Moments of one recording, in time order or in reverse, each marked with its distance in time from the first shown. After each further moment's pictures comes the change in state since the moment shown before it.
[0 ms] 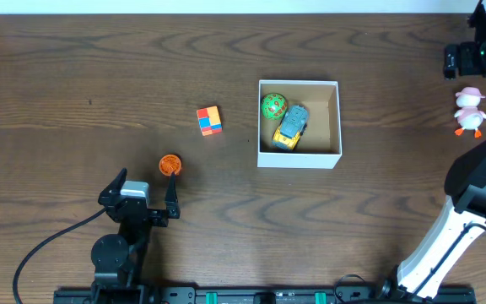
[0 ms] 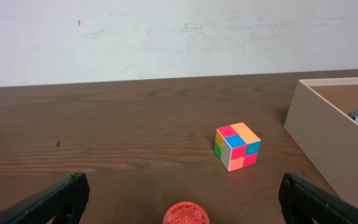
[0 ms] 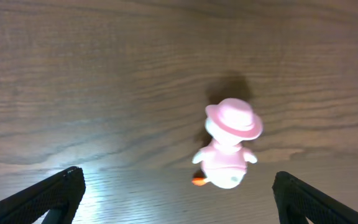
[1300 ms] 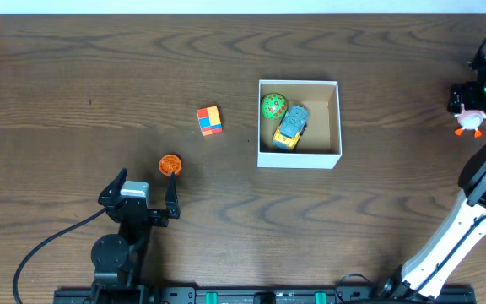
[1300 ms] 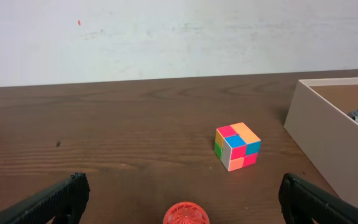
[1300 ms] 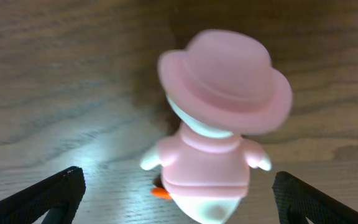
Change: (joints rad) left arm 0.000 0.000 0.000 0.000 0.000 0.000; right arm -0.138 0.129 -0.191 0.134 -0.016 -0.100
